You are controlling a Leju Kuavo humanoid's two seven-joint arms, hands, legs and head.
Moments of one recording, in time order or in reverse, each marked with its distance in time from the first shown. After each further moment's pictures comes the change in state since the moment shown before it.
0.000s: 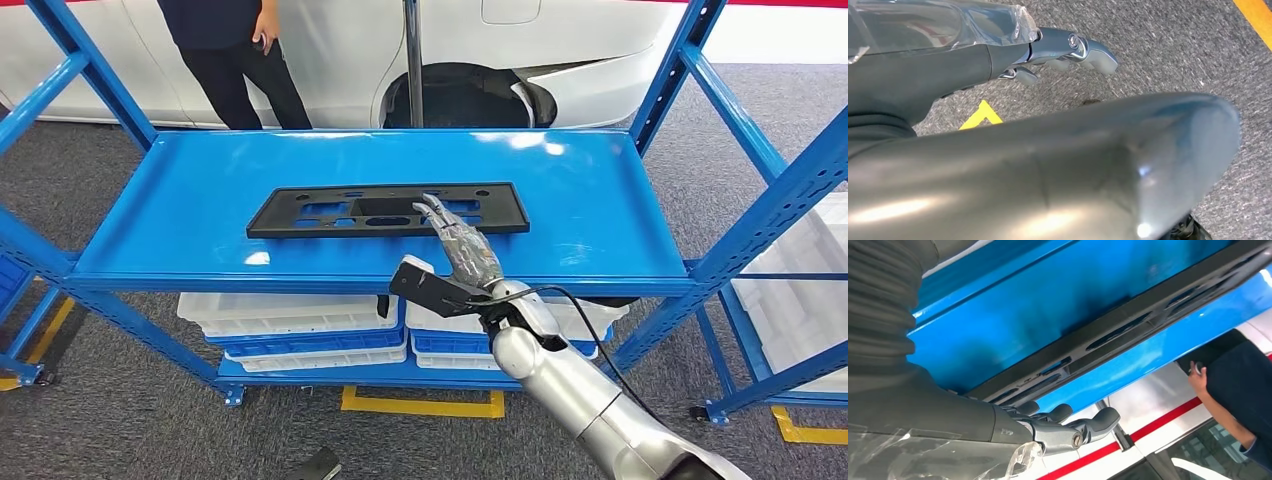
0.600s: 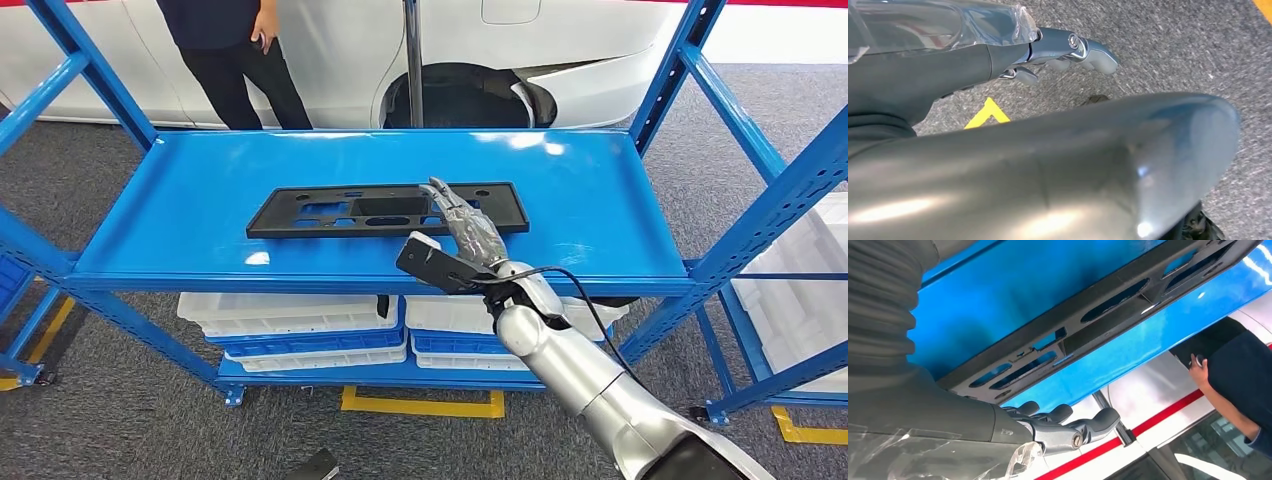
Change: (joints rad) left arm -0.002 0.013 0.000 0.000 -0.002 -0.038 0.019; right arm -0.073 0.003 -0.001 0.068 -0.074 0.013 -0.023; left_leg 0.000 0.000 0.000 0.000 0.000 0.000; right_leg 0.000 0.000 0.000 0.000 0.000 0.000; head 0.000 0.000
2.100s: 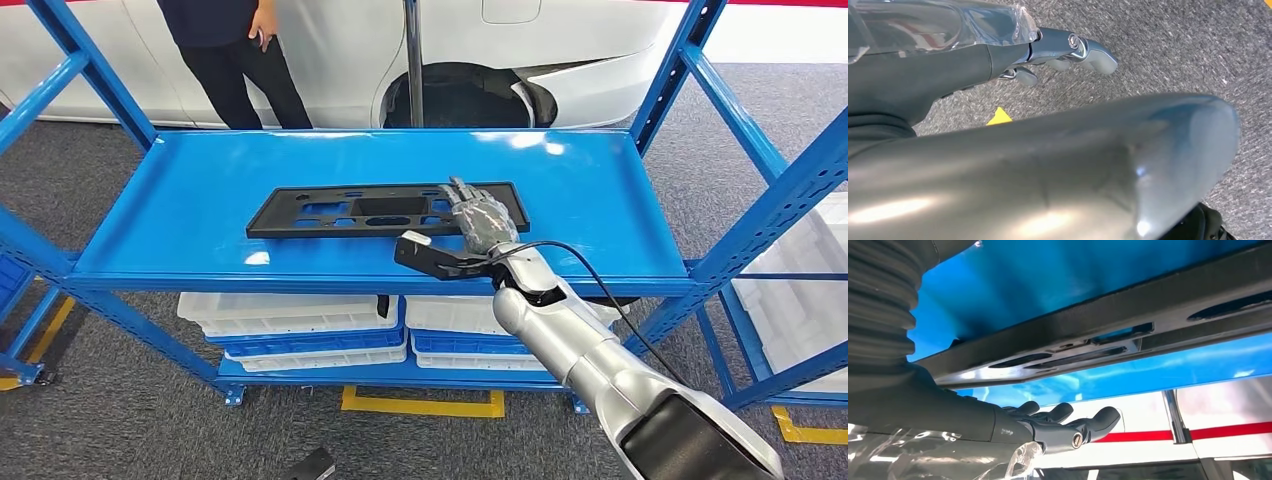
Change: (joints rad) left arm -0.015 0.021 0.000 0.000 -0.032 -0.019 0.028; right arm -0.148 0.062 0.056 0.331 0.318 -0.002 0.134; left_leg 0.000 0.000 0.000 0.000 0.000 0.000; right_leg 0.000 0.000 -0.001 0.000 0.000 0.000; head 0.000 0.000
